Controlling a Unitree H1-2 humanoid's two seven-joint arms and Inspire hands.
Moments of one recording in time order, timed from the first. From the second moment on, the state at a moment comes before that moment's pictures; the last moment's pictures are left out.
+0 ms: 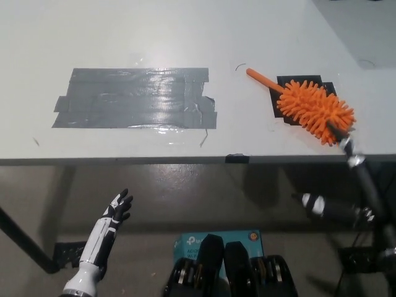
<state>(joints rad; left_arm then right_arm) -0.09 0.16 -0.06 0.26 0.07 -0.22 -0.06 -0.20 -0.22 0.04 -0.23 -0.25 -0.05 0.07</state>
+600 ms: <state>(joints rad) -0.11 0.16 -0.06 0.27 0.07 -0.23 -0.06 -0.72 -0.33 0.11 0.31 -0.40 0.23 0.11</state>
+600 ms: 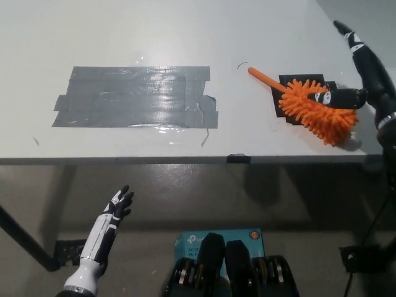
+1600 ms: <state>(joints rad) -0.12 0.16 -0.06 0.27 0.07 -0.23 -0.07 -0.92 -0.31 0.23 0.88 -0.40 0.23 0.15</state>
